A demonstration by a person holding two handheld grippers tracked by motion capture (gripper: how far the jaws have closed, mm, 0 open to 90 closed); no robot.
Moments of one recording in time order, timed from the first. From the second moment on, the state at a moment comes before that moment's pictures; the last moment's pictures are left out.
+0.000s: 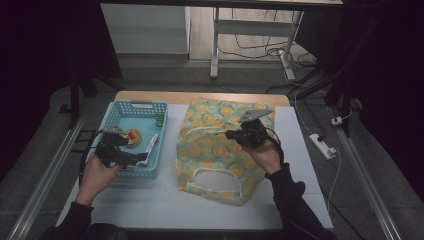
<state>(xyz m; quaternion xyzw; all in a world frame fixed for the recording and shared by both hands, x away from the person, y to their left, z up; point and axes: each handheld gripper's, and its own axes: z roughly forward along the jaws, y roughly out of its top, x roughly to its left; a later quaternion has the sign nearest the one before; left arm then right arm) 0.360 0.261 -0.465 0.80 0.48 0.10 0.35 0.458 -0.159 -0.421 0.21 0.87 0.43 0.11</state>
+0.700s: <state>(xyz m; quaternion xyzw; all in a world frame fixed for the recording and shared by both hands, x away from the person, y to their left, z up) 0.418 0.277 -0.476 0.79 0.53 0.11 0.29 0.461 -0.161 -0.424 0.21 0.87 0.42 0.11</state>
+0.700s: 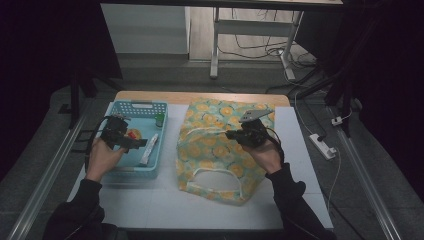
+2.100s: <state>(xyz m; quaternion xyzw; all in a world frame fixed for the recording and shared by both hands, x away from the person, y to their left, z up) 0.476 0.284 -0.519 0.78 0.60 0.07 0.13 0.463 -0.164 -0.425 0.21 0.88 0.42 0.11</state>
